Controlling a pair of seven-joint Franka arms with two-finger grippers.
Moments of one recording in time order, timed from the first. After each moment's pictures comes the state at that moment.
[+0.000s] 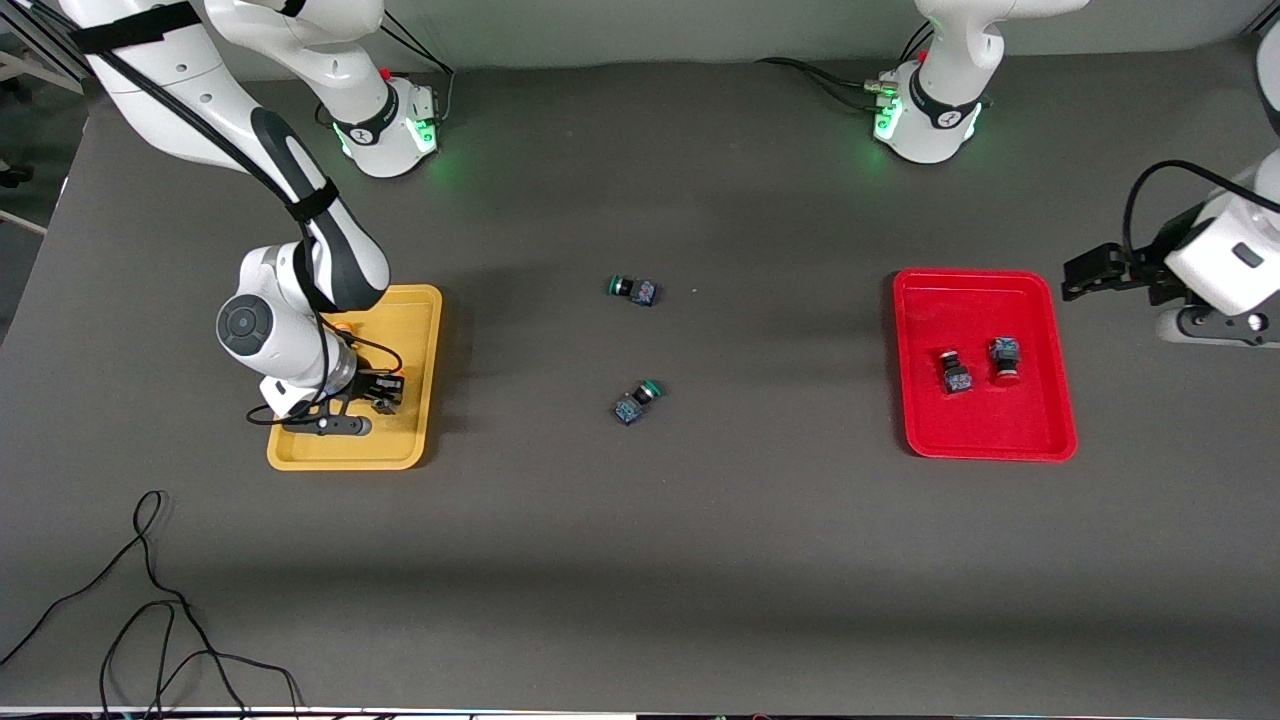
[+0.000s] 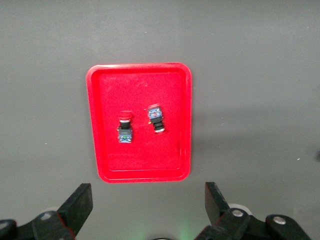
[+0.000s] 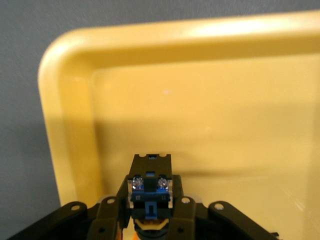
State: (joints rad) left arm -0.01 0.02 -0.03 -1.67 -0.02 1.58 0.01; right arm 0.05 0.38 0.06 -2.23 0.02 2.58 0.17
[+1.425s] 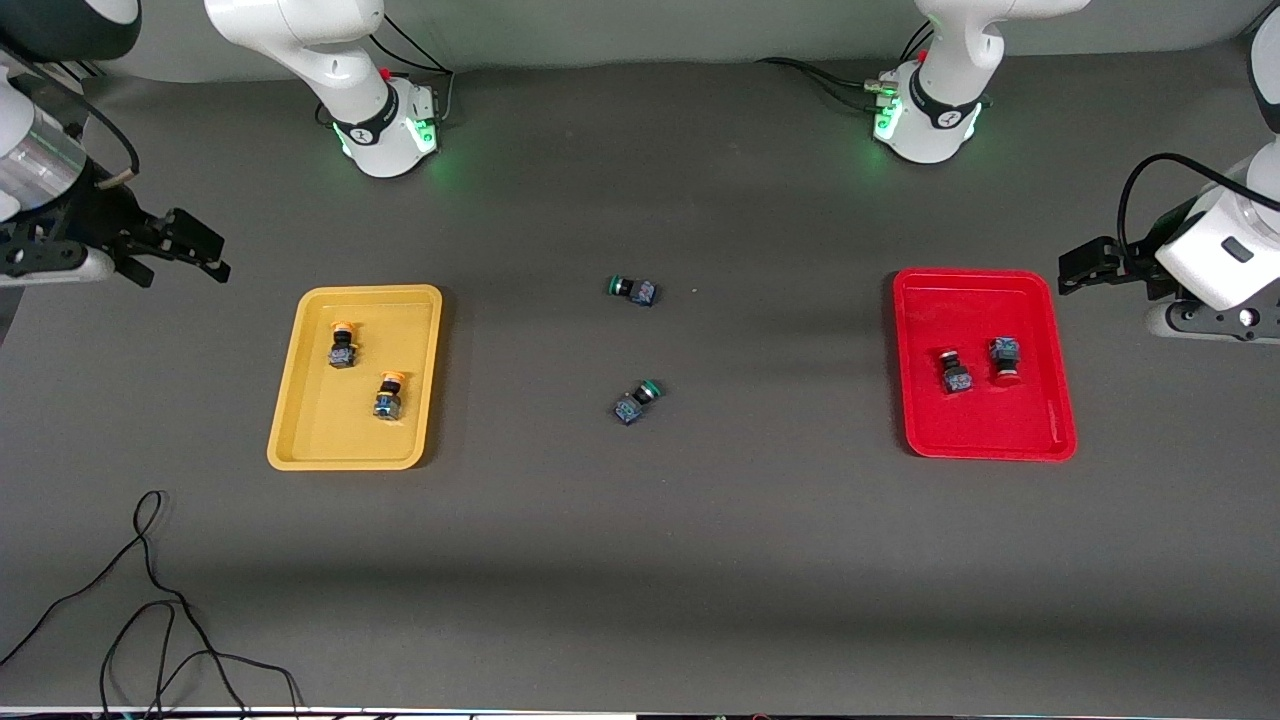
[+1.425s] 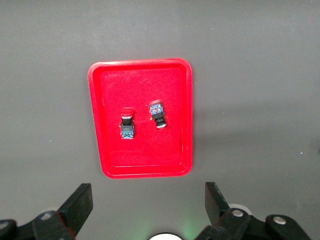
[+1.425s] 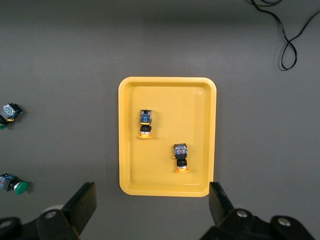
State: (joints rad) left arm -0.02 0.02 -0.03 -1.65 0.00 1.55 0.03; right arm 0.05 -0.21 -0.04 -1.95 0.02 1.80 0.01
